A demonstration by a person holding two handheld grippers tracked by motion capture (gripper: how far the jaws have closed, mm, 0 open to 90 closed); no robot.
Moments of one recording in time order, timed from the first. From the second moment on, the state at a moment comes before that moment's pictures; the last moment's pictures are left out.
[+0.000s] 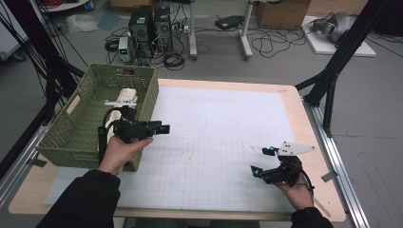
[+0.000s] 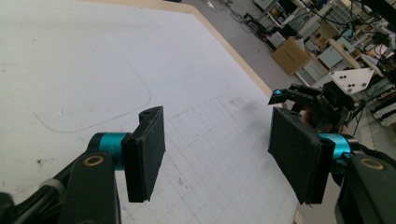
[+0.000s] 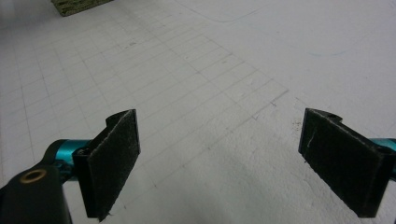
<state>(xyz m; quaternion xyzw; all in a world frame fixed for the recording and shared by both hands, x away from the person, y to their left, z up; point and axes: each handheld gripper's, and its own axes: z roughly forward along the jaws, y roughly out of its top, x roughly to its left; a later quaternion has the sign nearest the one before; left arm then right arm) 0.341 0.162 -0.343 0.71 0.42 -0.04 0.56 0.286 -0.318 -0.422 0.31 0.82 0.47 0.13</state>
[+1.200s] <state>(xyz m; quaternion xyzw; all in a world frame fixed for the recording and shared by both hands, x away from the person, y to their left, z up) 0.302 0.129 -0.366 0.73 0.41 0.02 0.55 0.285 -0.317 -0.420 0.30 0.82 0.48 0.12</state>
